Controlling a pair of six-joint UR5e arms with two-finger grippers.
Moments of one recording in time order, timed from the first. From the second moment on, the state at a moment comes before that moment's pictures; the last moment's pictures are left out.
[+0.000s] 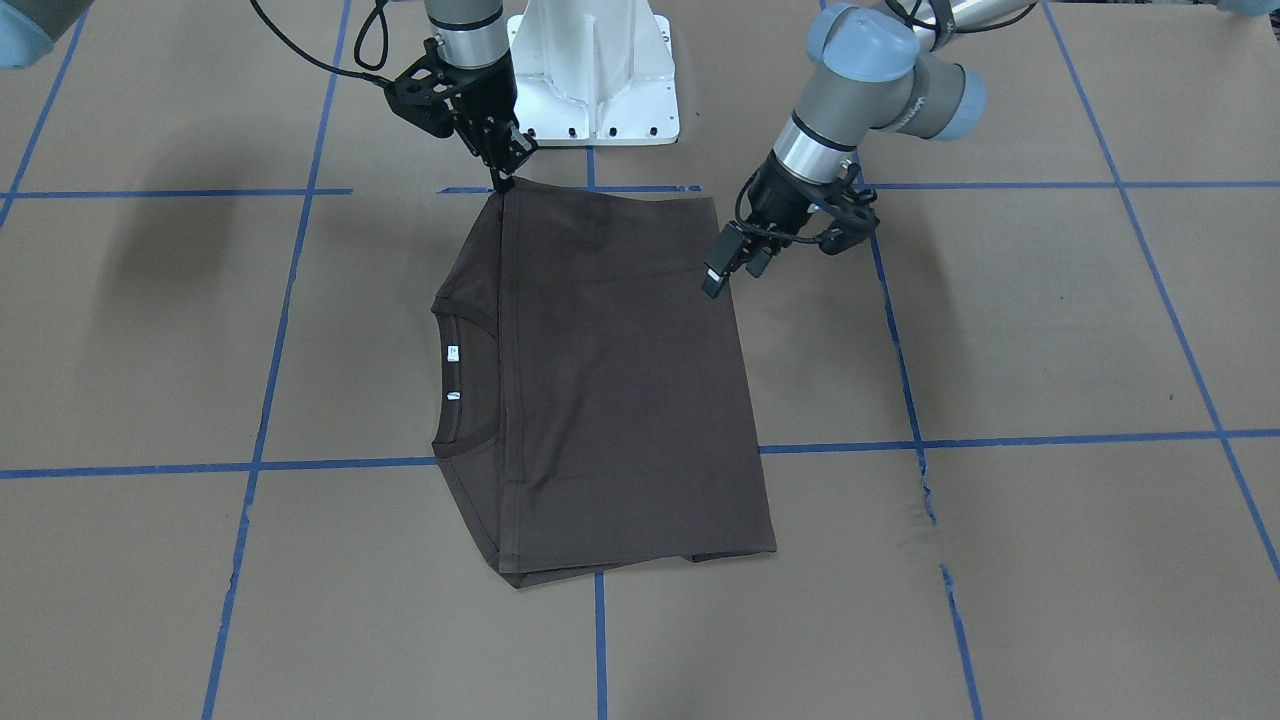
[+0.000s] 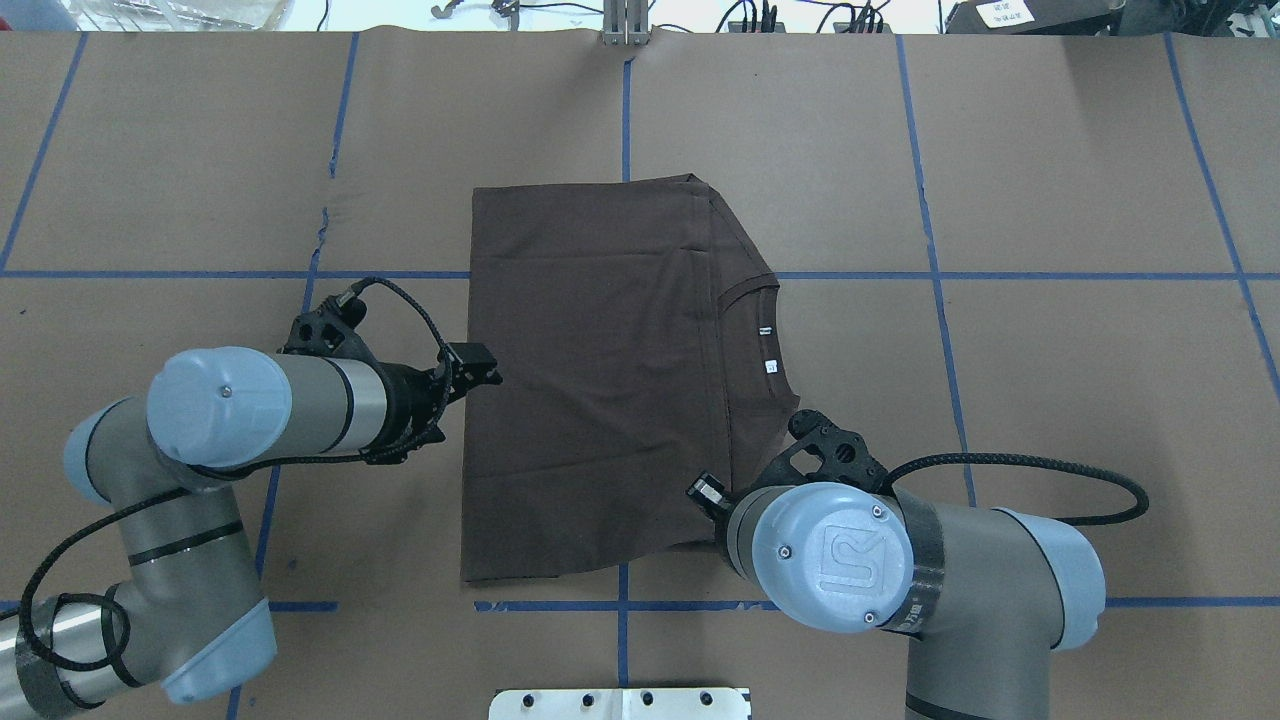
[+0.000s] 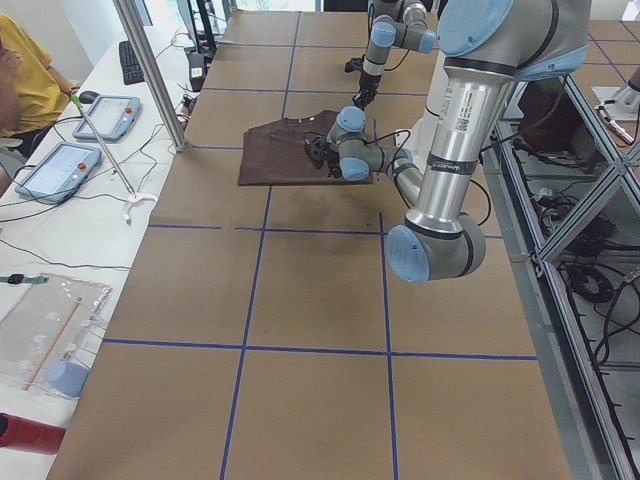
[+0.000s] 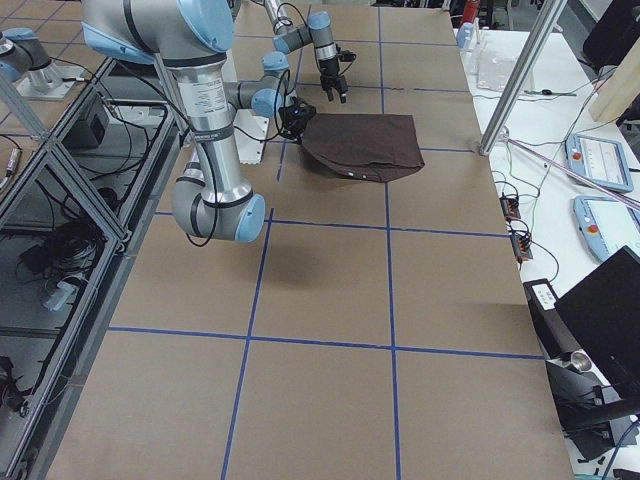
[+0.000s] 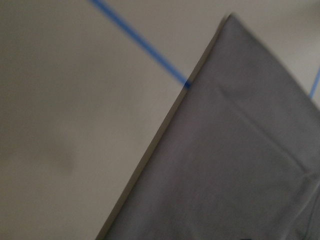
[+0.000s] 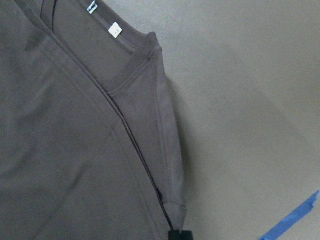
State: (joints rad) left arm -0.43 -1.87 -1.84 -2.16 -1.69 -2.02; right arm 0.21 -1.13 2.08 -1.70 1.54 2.15
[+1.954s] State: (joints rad) left arm -0.16 -1.86 -1.95 -1.82 -1.54 -2.22; right arm 0.21 -1.13 2.08 -1.70 1.54 2.15
